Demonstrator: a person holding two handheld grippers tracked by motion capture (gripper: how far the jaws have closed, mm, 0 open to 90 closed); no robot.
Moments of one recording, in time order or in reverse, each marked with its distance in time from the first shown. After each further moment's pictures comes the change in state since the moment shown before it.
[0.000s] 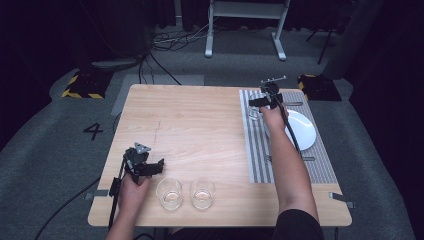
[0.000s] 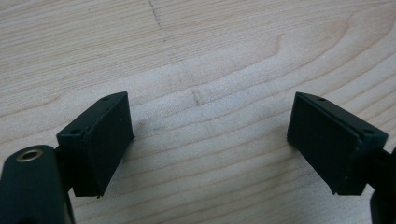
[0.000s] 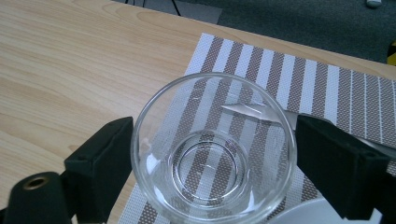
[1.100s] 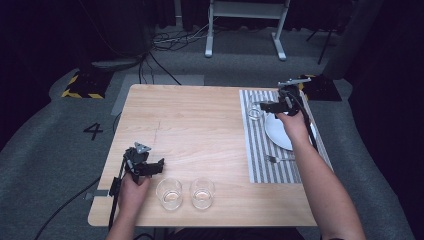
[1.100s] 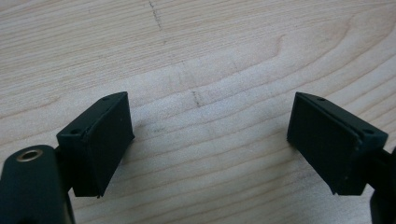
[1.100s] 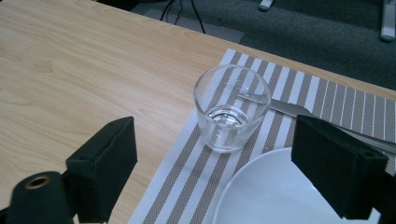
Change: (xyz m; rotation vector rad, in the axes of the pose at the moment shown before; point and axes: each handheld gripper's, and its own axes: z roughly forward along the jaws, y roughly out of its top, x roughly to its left) left arm 0.000 0.001 0.001 -0.002 0.003 -0.004; right arm 0.003 -0.020 -0.109 -0.088 0.101 -0.074
